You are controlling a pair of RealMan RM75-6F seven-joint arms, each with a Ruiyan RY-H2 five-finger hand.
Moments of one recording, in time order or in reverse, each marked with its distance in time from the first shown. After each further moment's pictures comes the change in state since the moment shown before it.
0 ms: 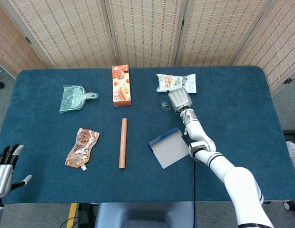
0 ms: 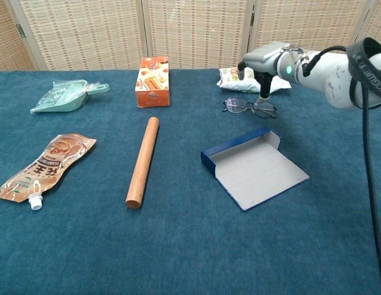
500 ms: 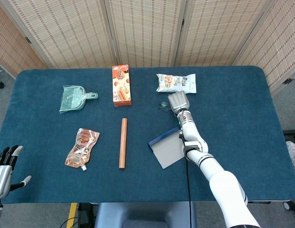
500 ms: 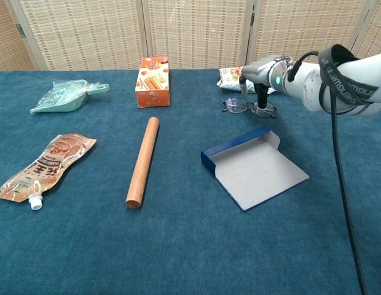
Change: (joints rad) left arm 0.003 0.006 0.005 0.003 0.000 -0.009 -0.023; right arm 0.058 -0.120 0.035 0.187 0.115 -0.081 -0.099
